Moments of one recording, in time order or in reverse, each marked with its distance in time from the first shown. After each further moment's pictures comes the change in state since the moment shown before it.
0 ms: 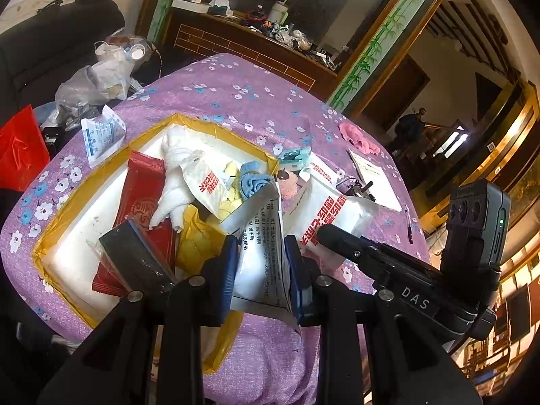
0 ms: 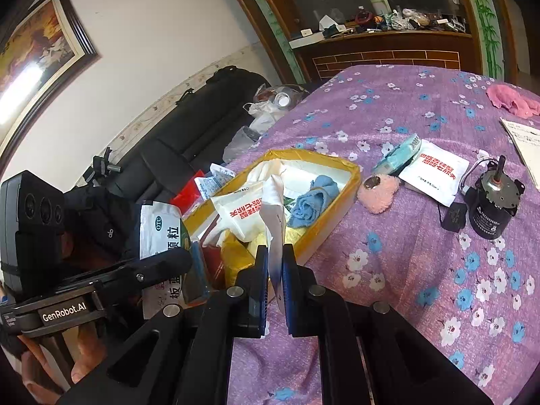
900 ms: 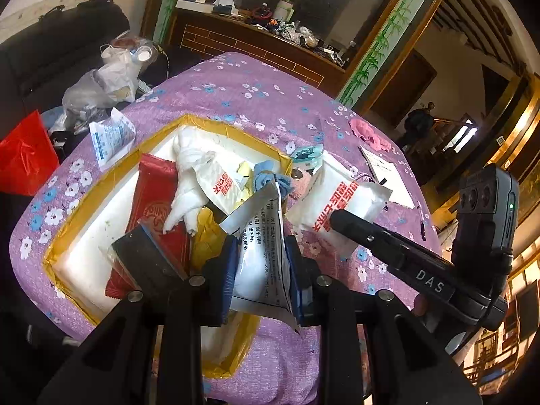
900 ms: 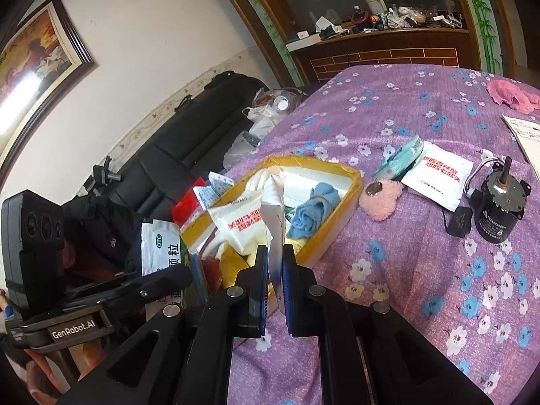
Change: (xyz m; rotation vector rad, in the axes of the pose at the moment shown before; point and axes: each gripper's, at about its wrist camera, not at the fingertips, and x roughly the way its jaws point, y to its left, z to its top) left arm 0.004 0.006 0.004 0.021 0.005 0.050; right arm 0.006 -0.001 0.007 0.030 -0.026 0.013
